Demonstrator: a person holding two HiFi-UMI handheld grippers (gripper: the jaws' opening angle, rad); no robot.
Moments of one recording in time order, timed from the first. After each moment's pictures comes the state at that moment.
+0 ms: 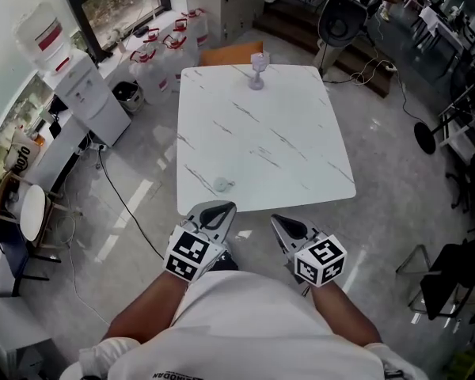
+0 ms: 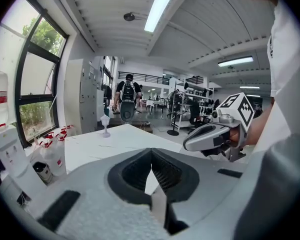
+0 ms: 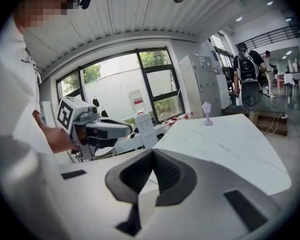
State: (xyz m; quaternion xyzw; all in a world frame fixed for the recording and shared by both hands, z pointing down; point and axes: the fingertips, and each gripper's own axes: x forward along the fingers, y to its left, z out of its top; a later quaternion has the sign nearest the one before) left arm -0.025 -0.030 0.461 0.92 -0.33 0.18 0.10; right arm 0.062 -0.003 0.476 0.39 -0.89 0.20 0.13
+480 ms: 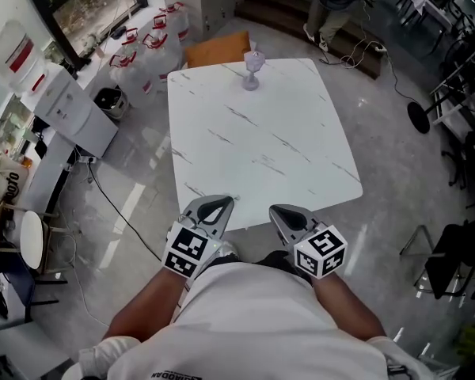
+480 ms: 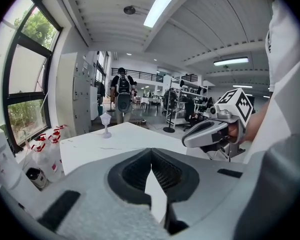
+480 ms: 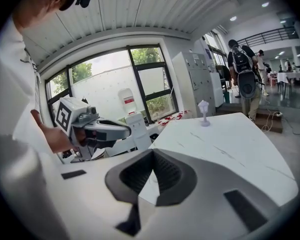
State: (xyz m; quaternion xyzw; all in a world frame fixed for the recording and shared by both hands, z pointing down) left arm -0.053 -0.121 0.482 0.93 -0.29 0.19 0.09; right arm 0.032 -0.091 0.492 0.42 -0.87 0.22 0.14
